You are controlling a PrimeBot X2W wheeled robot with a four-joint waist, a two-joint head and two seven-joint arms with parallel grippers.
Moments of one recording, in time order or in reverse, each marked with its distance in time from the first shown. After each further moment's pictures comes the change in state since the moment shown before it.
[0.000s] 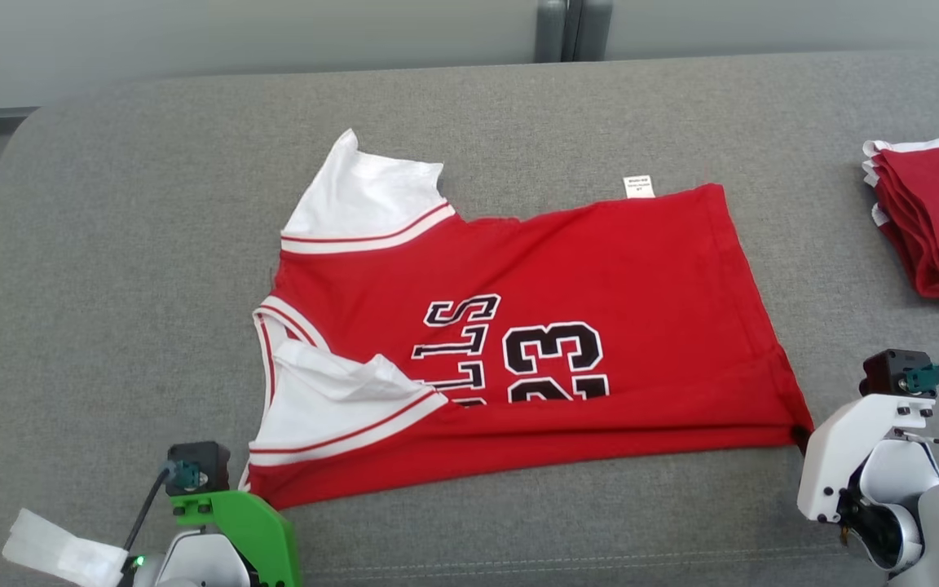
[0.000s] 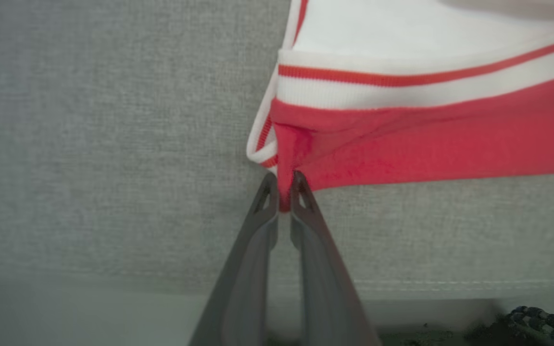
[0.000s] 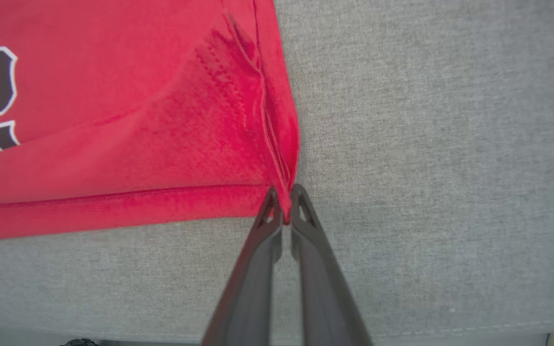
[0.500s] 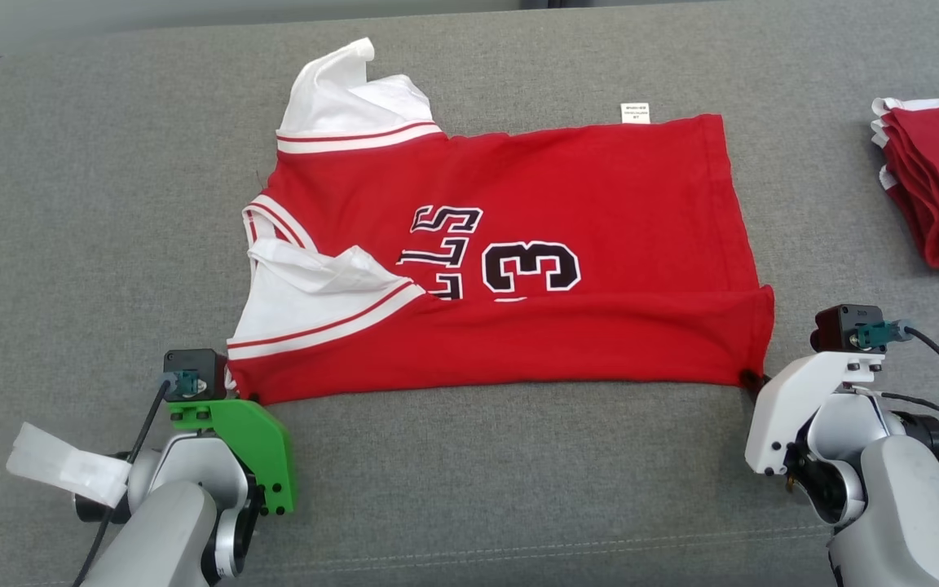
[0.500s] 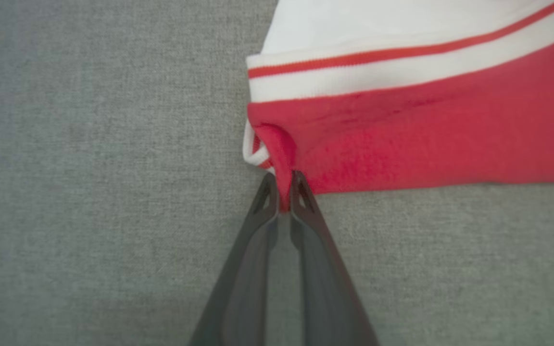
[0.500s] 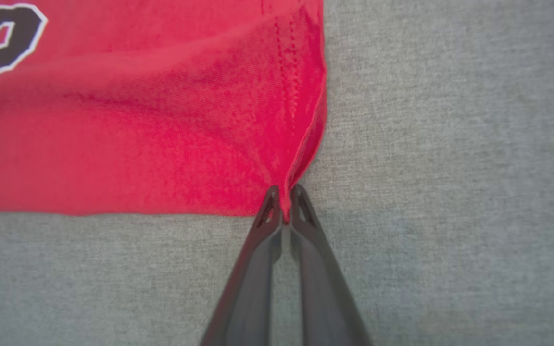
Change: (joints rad) left arm -0.209 -0.050 -0.009 0.185 0.069 -0.046 -0.098; right arm -0.110 0.056 0.054 0.081 -0.024 -0.001 -0.100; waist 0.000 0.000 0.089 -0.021
